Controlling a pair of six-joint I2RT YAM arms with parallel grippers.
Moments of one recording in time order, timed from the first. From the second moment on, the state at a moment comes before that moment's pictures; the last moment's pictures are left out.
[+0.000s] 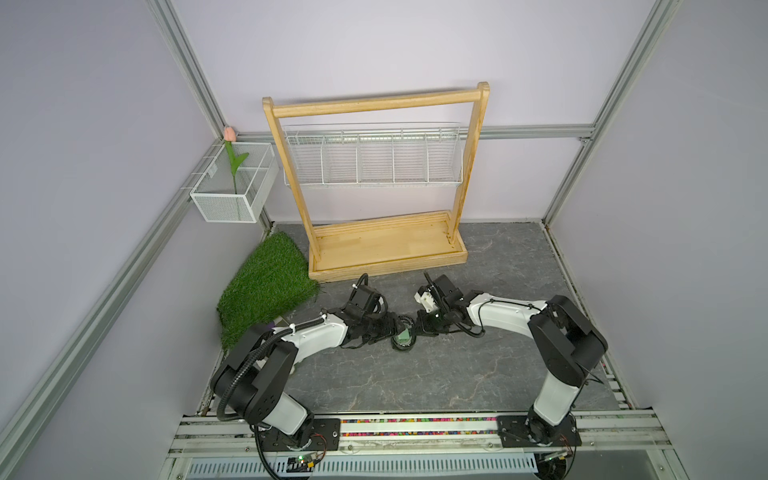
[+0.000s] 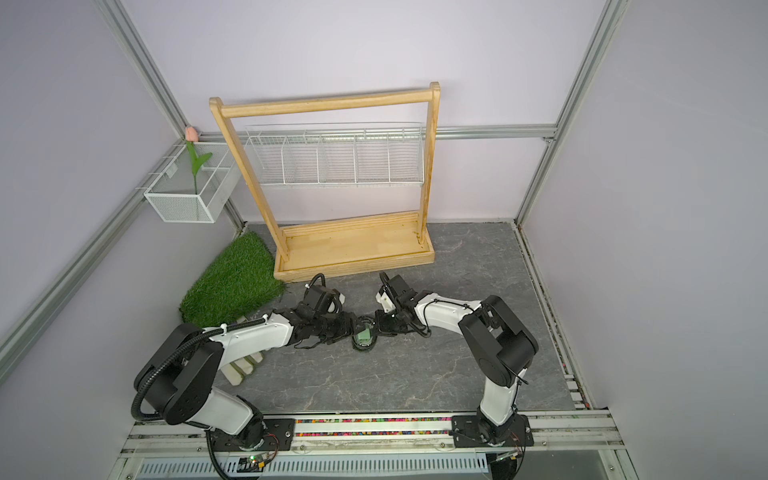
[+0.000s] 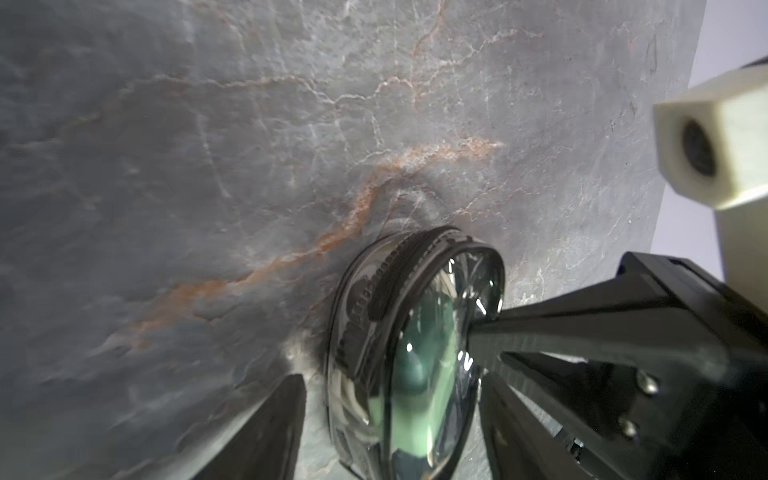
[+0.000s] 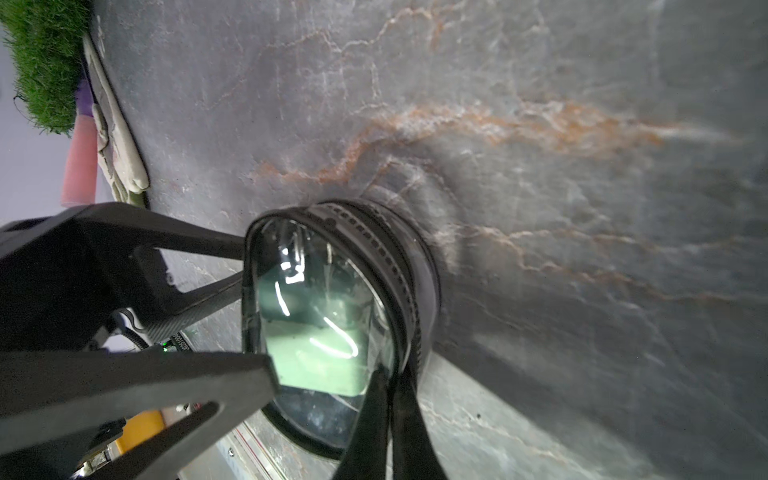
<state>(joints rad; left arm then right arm) -0.64 1.55 0.71 -0.12 0.38 -0.79 0.70 1.79 1.01 -0.32 -0.46 0.60</state>
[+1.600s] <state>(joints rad) -0.63 1.64 0.64 0.15 0.48 -0.90 0.67 1.79 0.98 -0.29 -0.49 0.60</state>
